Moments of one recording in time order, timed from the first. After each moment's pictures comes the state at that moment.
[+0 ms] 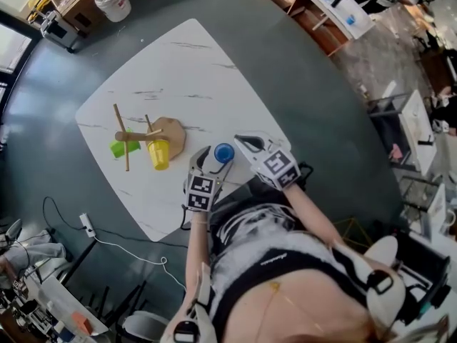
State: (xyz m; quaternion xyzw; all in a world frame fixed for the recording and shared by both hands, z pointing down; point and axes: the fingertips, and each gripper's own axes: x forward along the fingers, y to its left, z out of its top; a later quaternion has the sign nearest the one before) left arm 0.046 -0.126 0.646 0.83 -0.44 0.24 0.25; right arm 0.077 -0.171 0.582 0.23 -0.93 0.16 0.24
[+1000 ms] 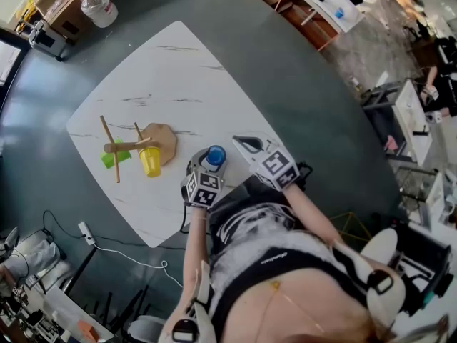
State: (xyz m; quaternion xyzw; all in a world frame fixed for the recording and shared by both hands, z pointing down) left arm 0.067 -0.127 0.693 0.82 -0.39 0.35 0.22; right arm 0.102 -0.178 0.586 0.25 -0.92 0.16 0.25
